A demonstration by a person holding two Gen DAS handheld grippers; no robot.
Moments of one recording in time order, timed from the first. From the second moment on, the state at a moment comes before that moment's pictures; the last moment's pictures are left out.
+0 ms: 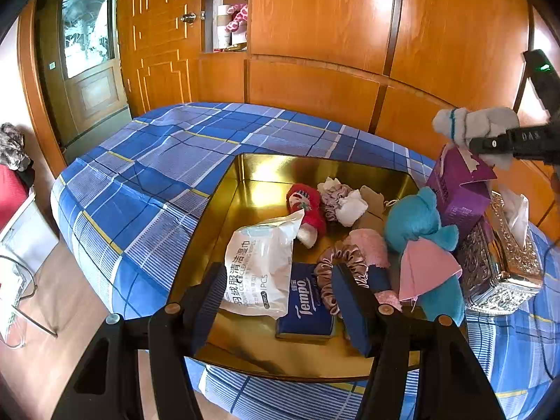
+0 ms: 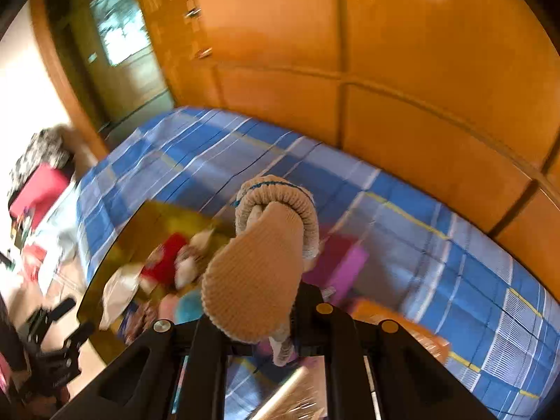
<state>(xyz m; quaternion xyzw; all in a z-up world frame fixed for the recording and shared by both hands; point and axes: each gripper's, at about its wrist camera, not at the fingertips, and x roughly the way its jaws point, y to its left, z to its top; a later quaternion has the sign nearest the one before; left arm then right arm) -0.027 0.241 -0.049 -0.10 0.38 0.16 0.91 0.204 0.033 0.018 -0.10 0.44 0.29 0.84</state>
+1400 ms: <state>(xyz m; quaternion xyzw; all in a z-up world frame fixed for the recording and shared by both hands) -0.032 0.243 -0.047 -0.10 0.36 0.17 0.91 0.104 0.127 -0.114 -0.20 0.48 0.29 0.80</state>
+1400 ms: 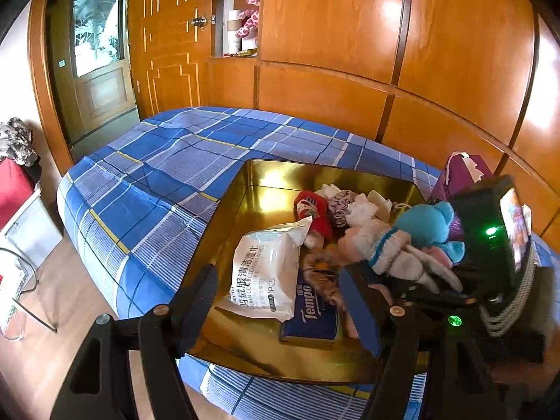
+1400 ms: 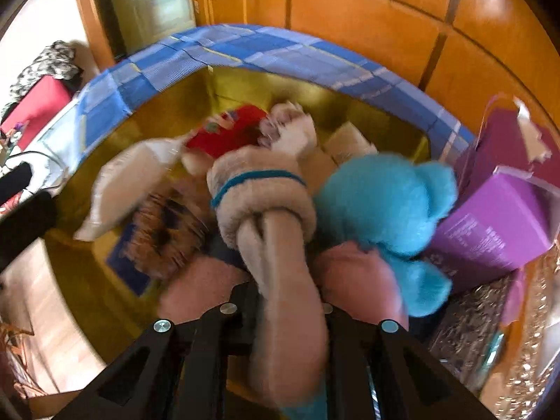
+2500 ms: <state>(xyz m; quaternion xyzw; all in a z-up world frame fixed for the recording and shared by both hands) -0.054 0.170 -0.012 -0.06 0.31 0.16 0.94 0.010 0.008 -0.038 -0.09 0.31 0.14 0.93</state>
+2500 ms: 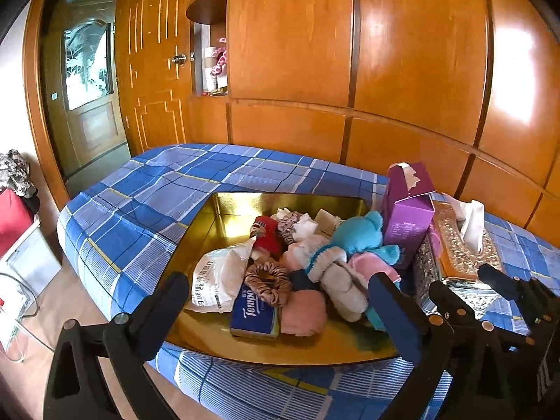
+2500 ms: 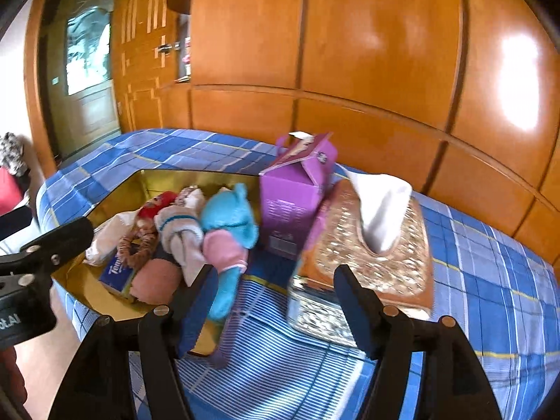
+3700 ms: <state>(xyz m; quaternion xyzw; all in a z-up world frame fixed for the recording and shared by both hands) -0.054 0.171 -0.018 -0.07 0.31 0.18 0.93 0.007 0.005 -0.044 -0.08 0.33 0.15 0.93</state>
